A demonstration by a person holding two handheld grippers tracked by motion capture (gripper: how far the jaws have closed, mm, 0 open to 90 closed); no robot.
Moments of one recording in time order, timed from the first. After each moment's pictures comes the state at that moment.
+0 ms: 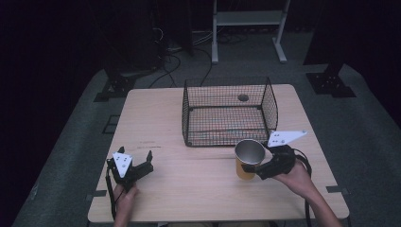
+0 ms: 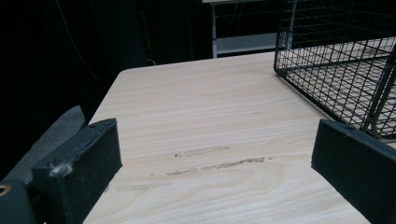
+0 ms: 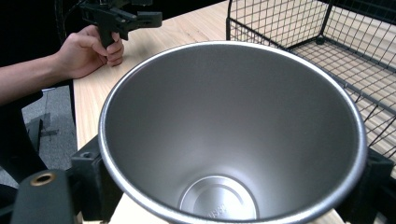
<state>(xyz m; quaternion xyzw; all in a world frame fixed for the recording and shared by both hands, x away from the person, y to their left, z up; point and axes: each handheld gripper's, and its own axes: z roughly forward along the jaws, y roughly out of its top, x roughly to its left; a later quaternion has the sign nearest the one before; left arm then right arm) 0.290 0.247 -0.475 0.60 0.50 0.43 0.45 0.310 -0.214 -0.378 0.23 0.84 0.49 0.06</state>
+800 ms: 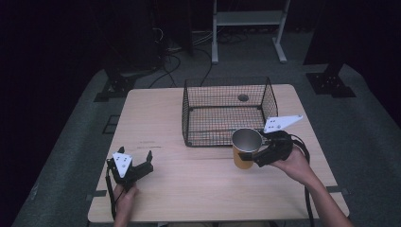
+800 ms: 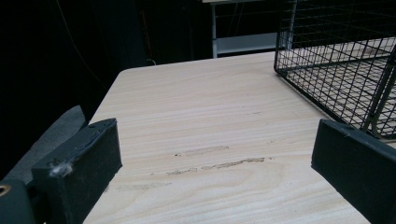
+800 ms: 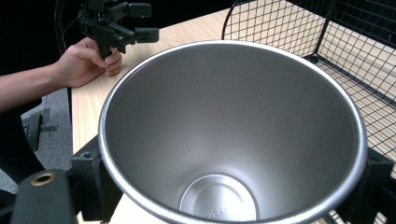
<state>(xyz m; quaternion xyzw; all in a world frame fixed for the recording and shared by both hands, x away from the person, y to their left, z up) 0.290 0.247 -0.475 0.61 0.50 0.43 0.45 0.333 -0.205 -0.349 0.22 0.85 0.48 0.06</state>
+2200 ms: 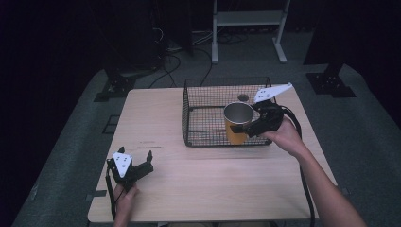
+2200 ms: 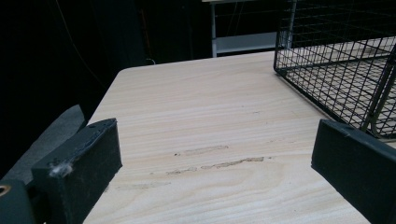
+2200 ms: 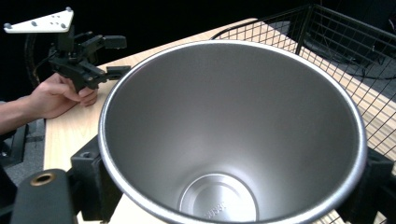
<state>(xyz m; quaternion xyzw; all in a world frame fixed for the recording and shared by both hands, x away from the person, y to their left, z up) 0.290 0.247 -0.475 0.61 0.50 0.43 0.45 0.392 -0.183 -0.306 0.22 0.85 0.48 0.07</state>
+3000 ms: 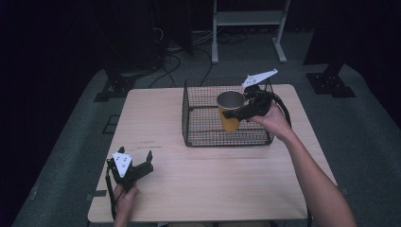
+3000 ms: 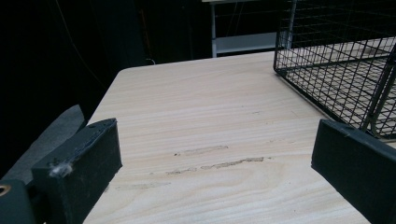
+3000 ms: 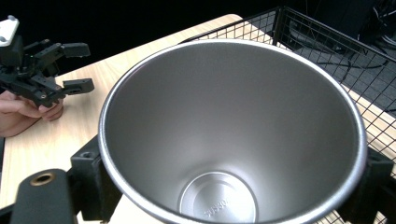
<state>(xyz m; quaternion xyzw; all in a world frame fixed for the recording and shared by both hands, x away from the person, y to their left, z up) 0.290 0.247 -0.475 0.60 0.50 0.43 0.45 0.440 -0.162 -0.304 0.25 0.85 0.45 0.08</state>
